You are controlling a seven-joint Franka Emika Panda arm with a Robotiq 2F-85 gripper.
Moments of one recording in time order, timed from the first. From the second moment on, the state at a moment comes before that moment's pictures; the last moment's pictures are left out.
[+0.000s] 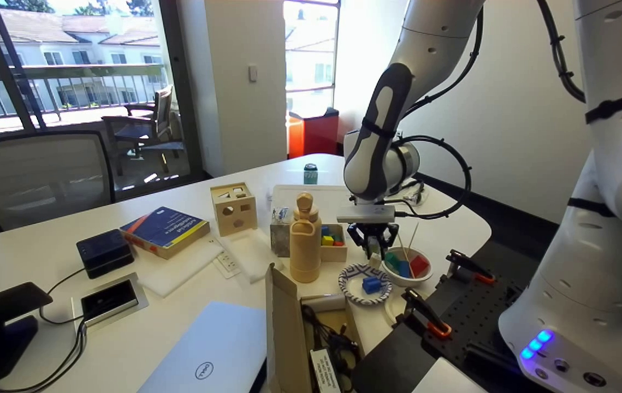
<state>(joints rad) 0.19 0.45 -0.20 -2.52 0.04 2.72 1.03</state>
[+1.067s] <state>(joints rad) 0.03 0.62 -0.04 -2.39 0.24 2.87 0.70</state>
